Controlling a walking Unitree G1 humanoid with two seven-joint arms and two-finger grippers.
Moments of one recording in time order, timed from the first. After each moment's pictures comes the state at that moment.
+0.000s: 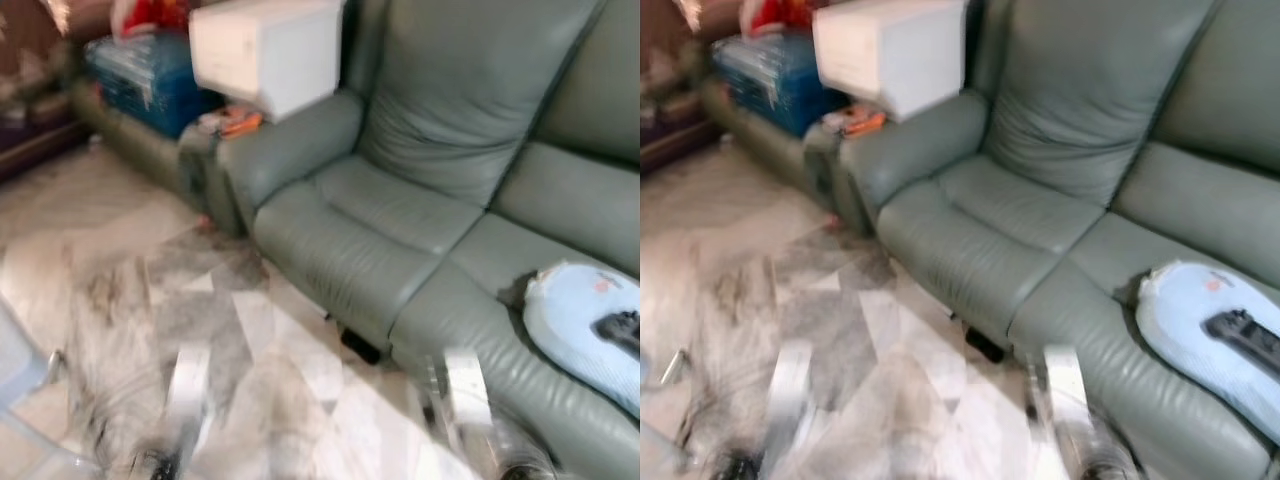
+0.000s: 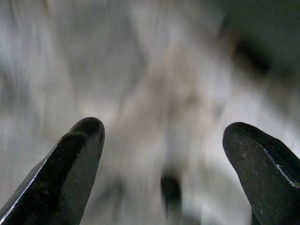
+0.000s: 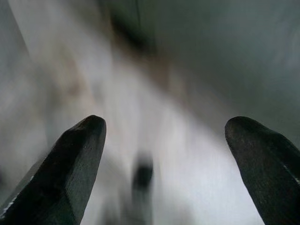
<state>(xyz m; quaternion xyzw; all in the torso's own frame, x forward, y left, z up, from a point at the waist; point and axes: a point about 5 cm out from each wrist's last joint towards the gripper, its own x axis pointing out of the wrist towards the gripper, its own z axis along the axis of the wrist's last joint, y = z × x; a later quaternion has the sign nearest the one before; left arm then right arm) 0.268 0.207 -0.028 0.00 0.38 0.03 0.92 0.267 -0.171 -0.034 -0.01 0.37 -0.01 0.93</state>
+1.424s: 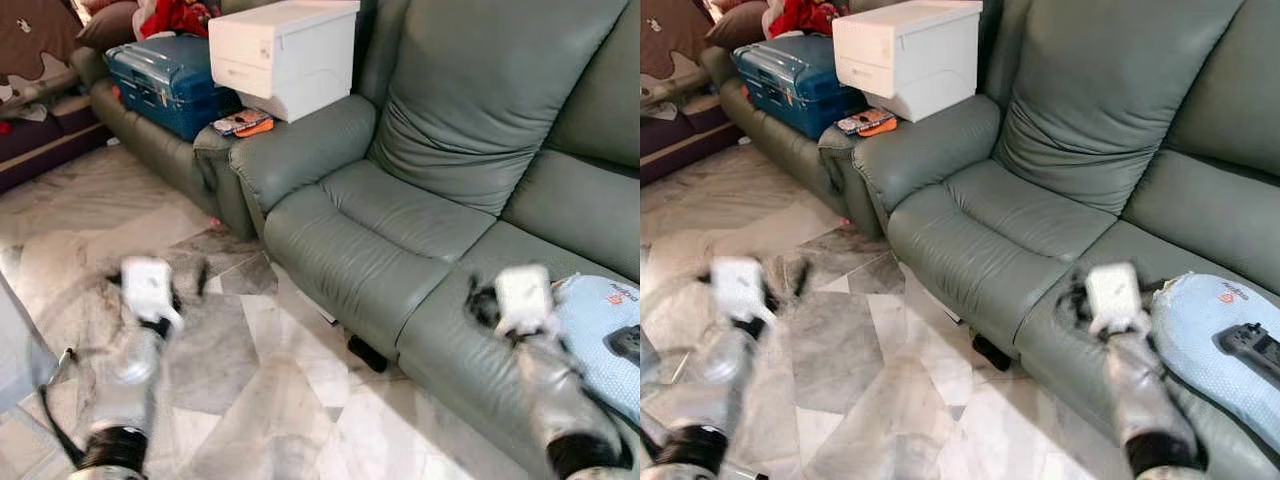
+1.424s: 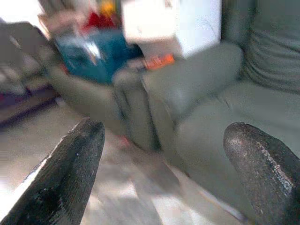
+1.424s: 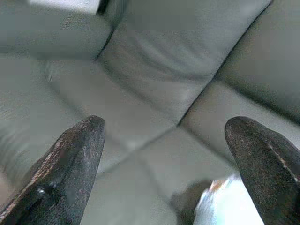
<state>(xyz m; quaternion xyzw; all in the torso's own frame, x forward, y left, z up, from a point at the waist) 0.305 0.243 0.094 0.08 -0.02 0.02 1.00 0.308 -0.238 0.080 -0.17 0.01 -0.06 0.98</state>
